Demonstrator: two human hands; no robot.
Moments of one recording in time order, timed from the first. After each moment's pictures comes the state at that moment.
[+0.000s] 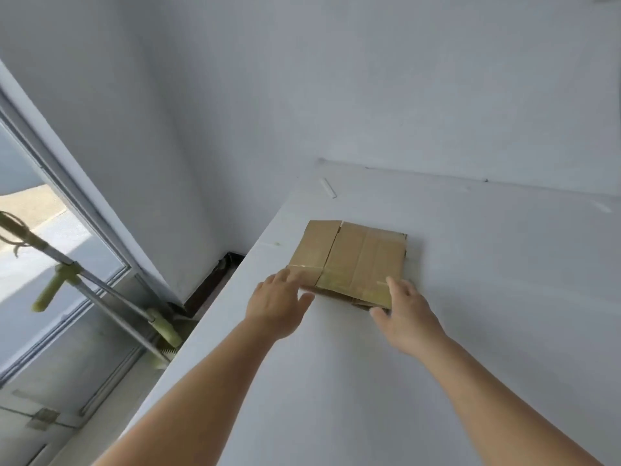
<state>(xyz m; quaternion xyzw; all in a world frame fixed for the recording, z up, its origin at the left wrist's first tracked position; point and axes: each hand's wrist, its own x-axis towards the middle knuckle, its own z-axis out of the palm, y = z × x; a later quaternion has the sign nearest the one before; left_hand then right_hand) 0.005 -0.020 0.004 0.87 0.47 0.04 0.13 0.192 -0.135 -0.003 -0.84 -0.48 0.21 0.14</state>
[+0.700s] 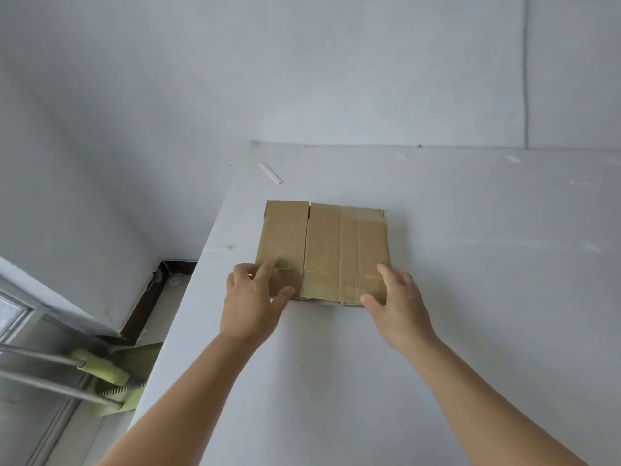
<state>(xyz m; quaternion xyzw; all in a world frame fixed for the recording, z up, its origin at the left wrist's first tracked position) 0.011 0.015 -0.017 0.86 0.44 0.14 0.24 0.172 -0.137 -0.017 -0.89 -0.33 0.15 0.27</state>
